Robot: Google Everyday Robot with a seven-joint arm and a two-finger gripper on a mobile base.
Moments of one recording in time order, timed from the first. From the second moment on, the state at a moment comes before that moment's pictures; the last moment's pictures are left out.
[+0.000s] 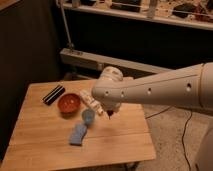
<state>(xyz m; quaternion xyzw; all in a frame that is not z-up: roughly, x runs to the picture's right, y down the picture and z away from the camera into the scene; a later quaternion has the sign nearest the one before) 0.018 0.082 0.713 -0.11 0.19 0.72 0.66</state>
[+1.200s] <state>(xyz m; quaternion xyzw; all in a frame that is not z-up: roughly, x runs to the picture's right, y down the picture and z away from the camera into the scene) -0.175 -0.016 0.816 -0.19 0.09 0.62 0.76</state>
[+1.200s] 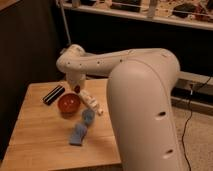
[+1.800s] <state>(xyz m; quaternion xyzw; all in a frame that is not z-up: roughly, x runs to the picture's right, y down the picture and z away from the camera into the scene) -0.260 0.027 0.849 -0.20 0.04 0.54 0.82</state>
